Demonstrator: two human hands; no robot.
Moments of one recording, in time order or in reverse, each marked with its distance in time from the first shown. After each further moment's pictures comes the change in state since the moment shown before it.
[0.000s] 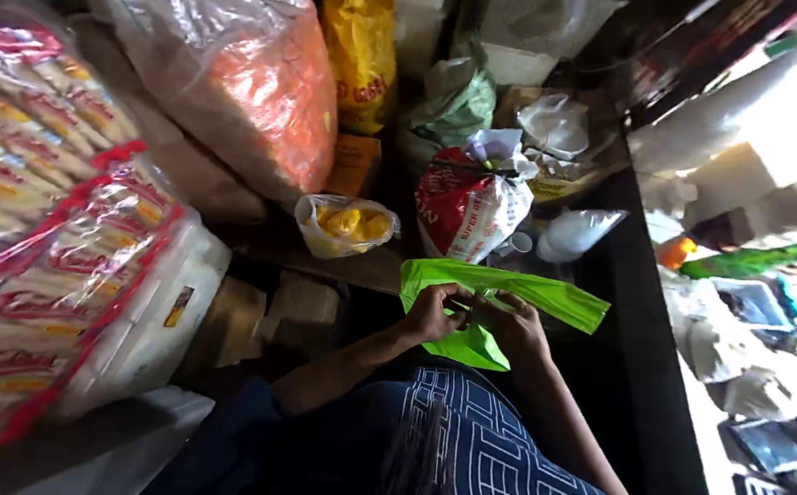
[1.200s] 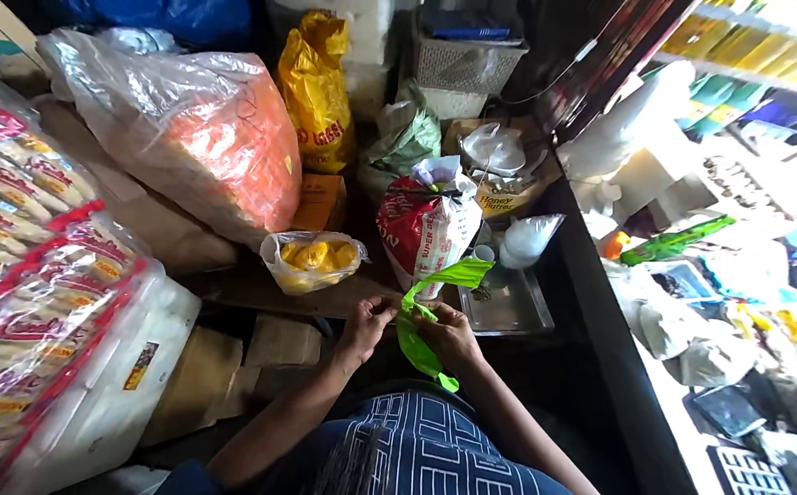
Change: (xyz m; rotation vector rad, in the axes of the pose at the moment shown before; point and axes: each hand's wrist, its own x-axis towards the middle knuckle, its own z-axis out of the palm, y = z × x) left_hand -0.017 0.010 -0.009 -0.207 0.394 -0.115; right_hand -0.009 0.011 0.010 0.188 -0.267 -0.001
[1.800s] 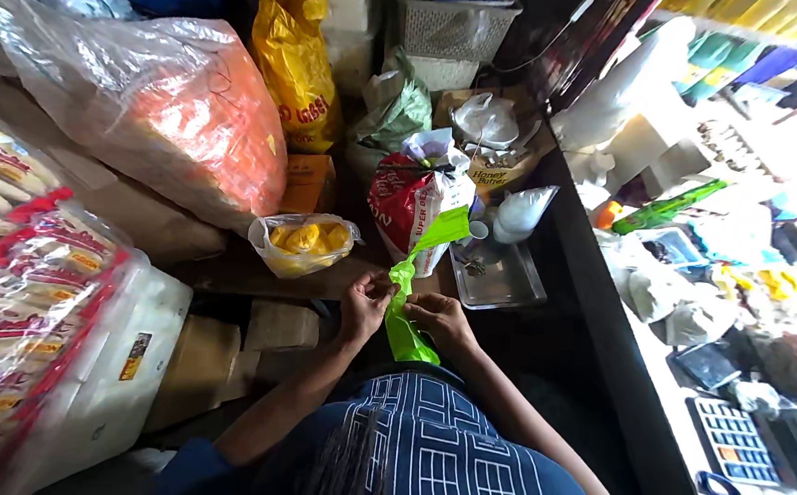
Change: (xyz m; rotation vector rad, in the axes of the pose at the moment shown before) left_hand -0.001 -0.015 0.006 0.253 0.143 0.317; right_hand -0.018 0.004 0.004 -0.134 0.022 0.102
